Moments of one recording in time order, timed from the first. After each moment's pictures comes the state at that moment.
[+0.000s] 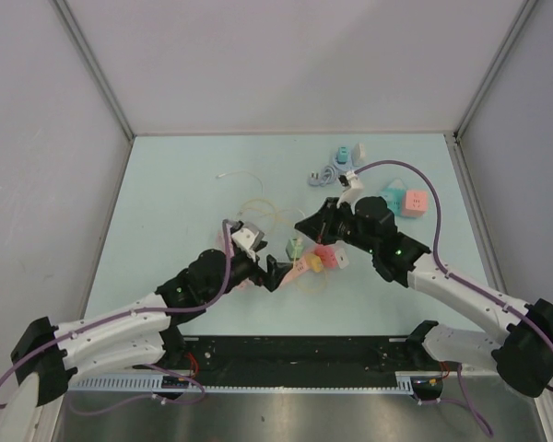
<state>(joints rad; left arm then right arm) -0.97 0.89 0.45 0.23 -0.12 -0.19 0.73 1.13 0.80 0.08 -0.17 0.71</state>
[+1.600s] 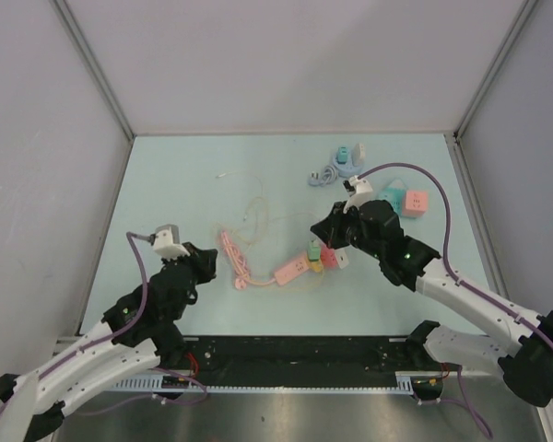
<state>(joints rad) -0.91 0.44 0.51 -0.47 -0.70 -0.77 0.73 1.05 0.80 -0.09 -0.03 0.52</state>
